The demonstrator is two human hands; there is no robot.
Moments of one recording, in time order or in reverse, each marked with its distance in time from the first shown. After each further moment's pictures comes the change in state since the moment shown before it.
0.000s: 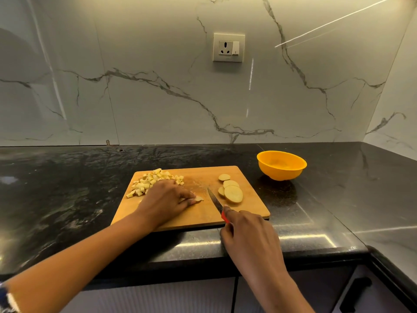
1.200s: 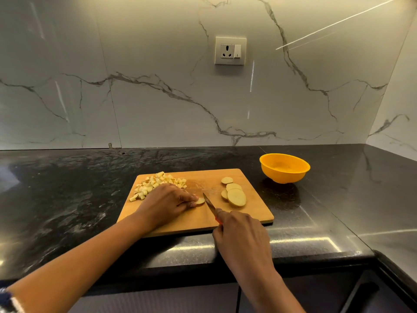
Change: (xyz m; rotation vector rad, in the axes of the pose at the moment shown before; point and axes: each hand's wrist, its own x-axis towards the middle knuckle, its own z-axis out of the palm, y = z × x) left_hand 0.001 -0.005 -0.008 -0.049 -0.101 0.036; right_hand 0.015 -0.013 0.013 -0.045 -0.051 -0.002
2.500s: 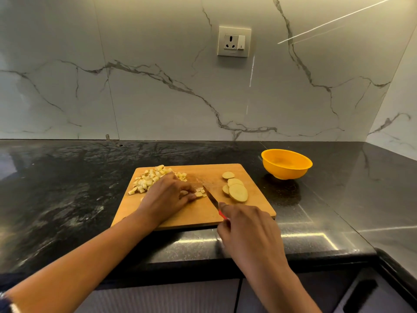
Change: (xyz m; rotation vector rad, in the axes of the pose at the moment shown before) left_hand -0.004 0.003 0.004 -0.084 0.108 -0.106; right_hand -0.007 -0.005 -0.023 -0.003 0.009 -0.066
